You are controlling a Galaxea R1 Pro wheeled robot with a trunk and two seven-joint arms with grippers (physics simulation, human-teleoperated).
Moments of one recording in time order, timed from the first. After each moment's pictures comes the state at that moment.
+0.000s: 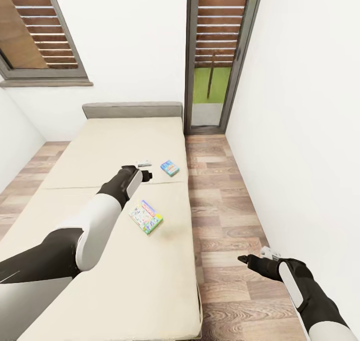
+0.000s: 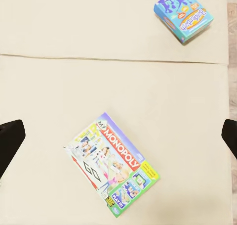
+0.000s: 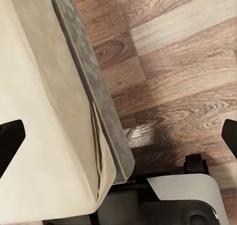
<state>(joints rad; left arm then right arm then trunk) -1.28 -0.16 0.10 -0.38 0.01 0.52 0.29 -0.48 -0.14 -0.18 -0.93 -0.33 0.77 0.17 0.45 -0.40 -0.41</state>
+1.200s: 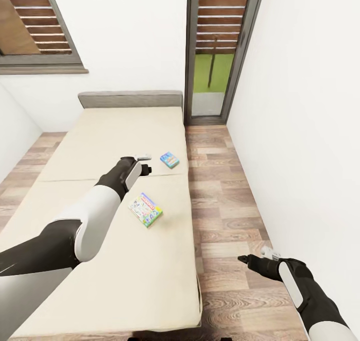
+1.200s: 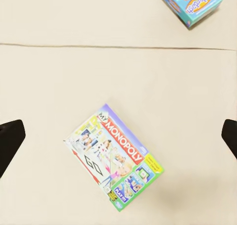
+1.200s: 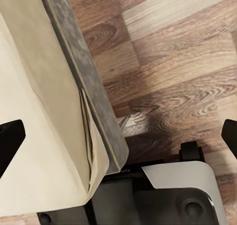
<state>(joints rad) -1.34 -0.16 0.10 -0.37 0.01 0.57 0.29 -0.48 -0.14 -0.18 -0.93 -0.33 0.77 0.17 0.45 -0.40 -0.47</state>
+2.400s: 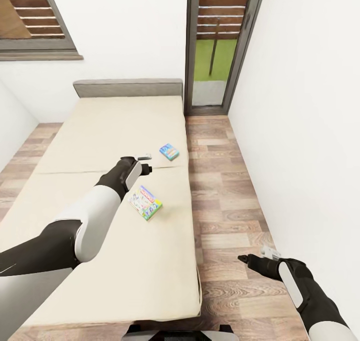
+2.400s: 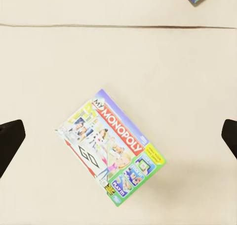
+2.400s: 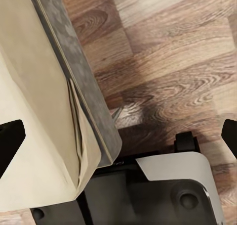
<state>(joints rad) -1.34 -0.16 0.10 -0.38 0.01 0.57 0.28 -0.48 -0.14 -0.18 -0.93 -0.33 0.76 0.17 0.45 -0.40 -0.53</state>
